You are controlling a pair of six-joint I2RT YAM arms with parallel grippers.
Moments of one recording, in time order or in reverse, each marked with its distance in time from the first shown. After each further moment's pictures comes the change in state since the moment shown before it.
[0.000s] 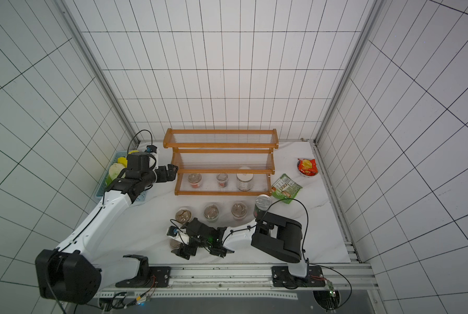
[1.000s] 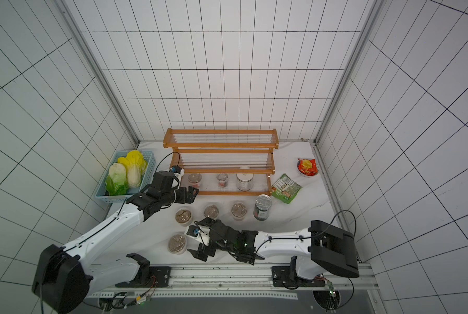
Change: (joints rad) left arm -0.298 -0.010 -0.237 0.093 -0.031 -0.140; right arm 0.017 -0.531 -0.286 -0.182 0.200 -0.019
